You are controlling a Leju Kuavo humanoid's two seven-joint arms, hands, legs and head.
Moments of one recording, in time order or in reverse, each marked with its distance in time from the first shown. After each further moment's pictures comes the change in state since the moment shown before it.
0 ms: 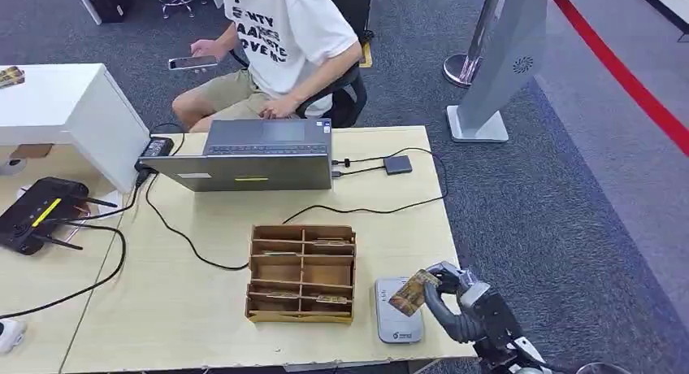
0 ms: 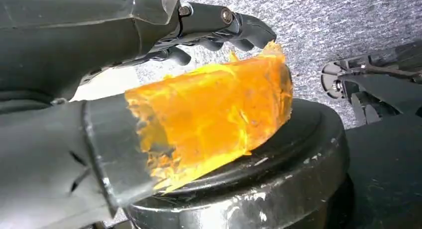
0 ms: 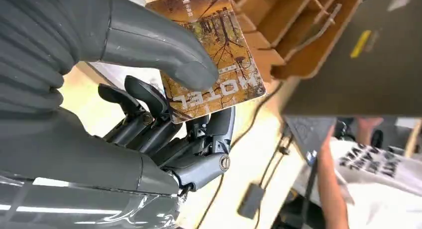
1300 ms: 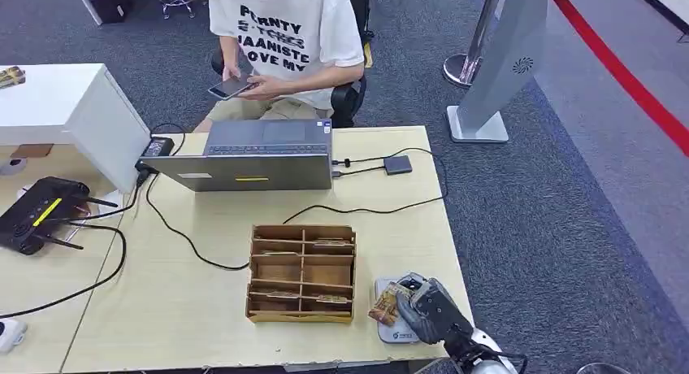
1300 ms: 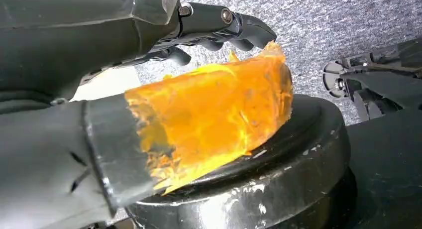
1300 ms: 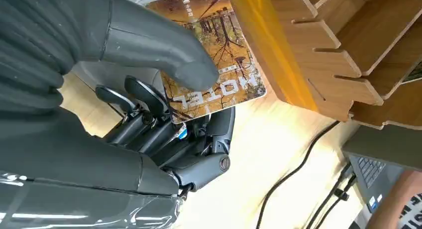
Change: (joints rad) left arm -0.004 0.000 -0.003 0.000 -0.024 -0.011 0.013; right arm -0.125 0.076 0.125 0.268 0.115 -0.034 0.069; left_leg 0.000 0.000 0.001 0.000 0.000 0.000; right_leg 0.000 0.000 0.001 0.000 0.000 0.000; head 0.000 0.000
